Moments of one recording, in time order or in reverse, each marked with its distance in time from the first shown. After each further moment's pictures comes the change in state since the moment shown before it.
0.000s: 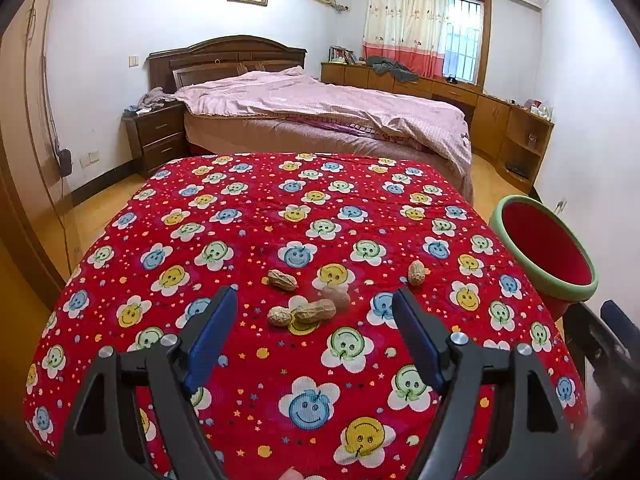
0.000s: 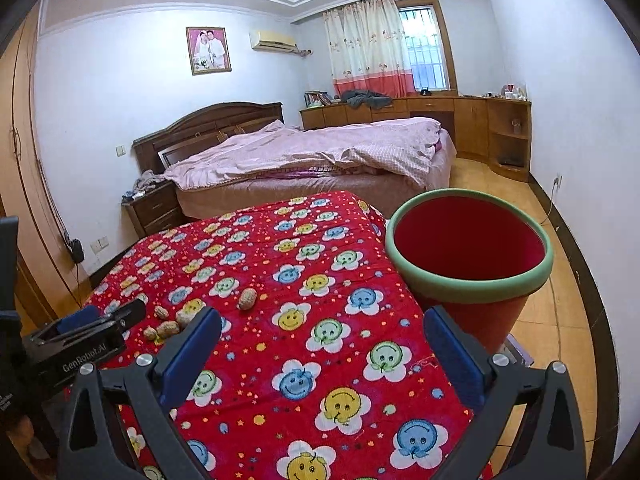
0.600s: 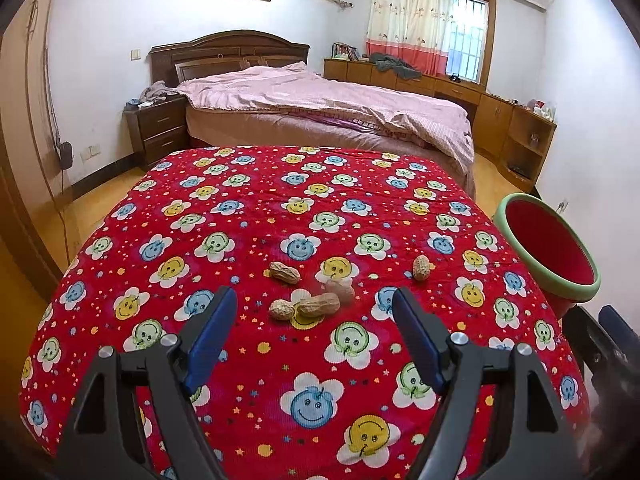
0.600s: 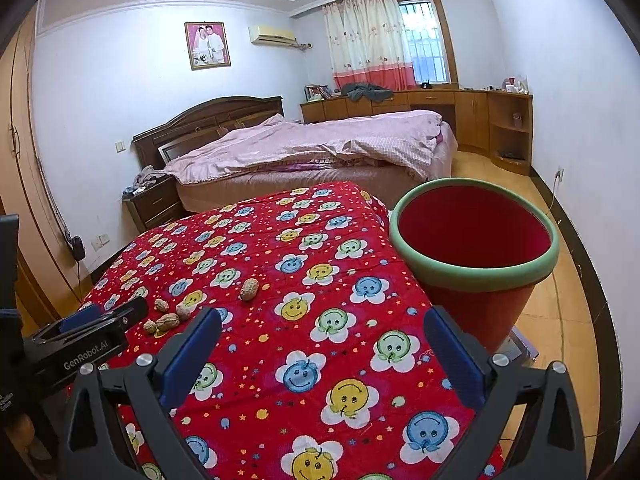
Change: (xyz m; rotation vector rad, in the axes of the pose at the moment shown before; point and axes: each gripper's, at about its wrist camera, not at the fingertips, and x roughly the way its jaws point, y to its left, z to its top) left arm 0.006 0.003 -0.003 -0.012 0.015 0.002; right arm 0.004 0.002 -0.005 0.007 0.017 0.004
